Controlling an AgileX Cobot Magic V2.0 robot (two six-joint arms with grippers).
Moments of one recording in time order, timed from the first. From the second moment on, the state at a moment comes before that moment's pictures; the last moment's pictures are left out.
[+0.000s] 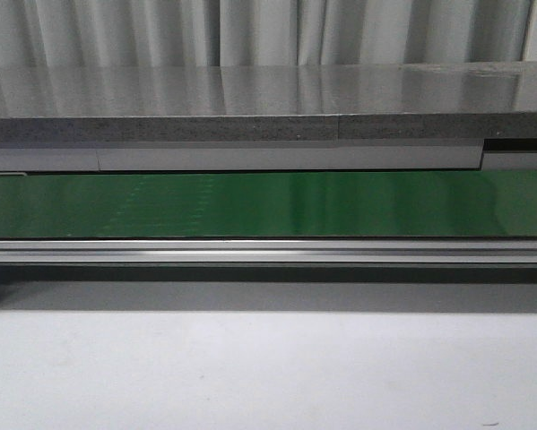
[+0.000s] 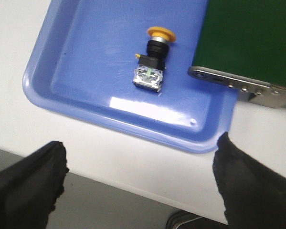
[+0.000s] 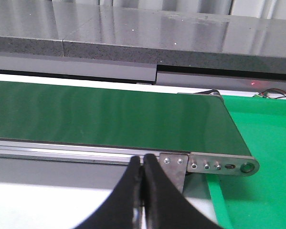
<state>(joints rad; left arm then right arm) 0.22 1.04 -0.85 0.14 0.90 0.00 -0.01 -0.01 0.03 -0.05 0.17 0.05</state>
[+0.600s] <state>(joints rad) 0.33 1.65 -1.11 -0.04 0.84 0.16 -0.01 -0.01 0.03 -0.05 0.17 0.05</state>
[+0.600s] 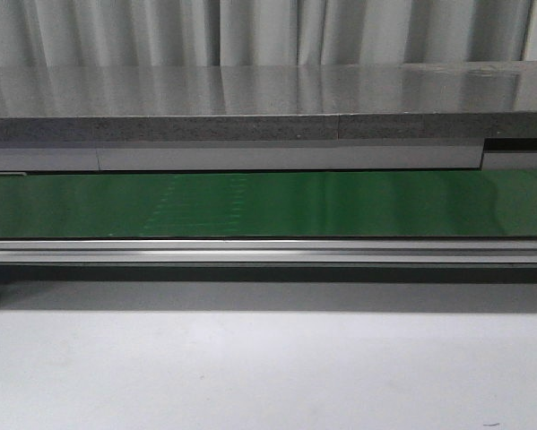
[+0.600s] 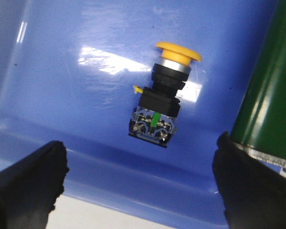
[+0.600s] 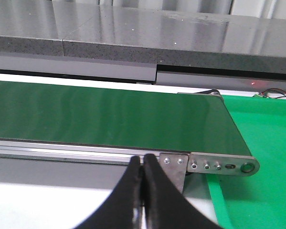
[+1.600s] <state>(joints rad) 0.33 1.91 -1.18 -0.05 0.76 0.18 -0.01 -0.01 0.03 -0.05 0.17 0.05</state>
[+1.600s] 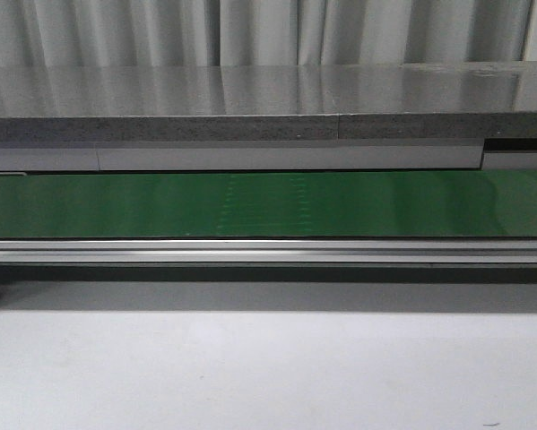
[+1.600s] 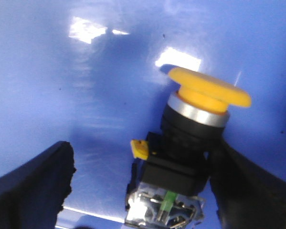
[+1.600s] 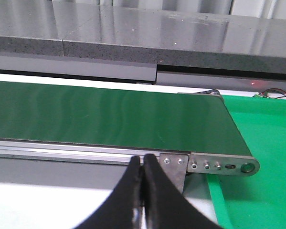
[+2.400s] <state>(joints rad) 0.31 1.69 -1.28 -0.13 0.82 0.21 -0.01 -0.01 0.03 -0.05 0.17 0.05</state>
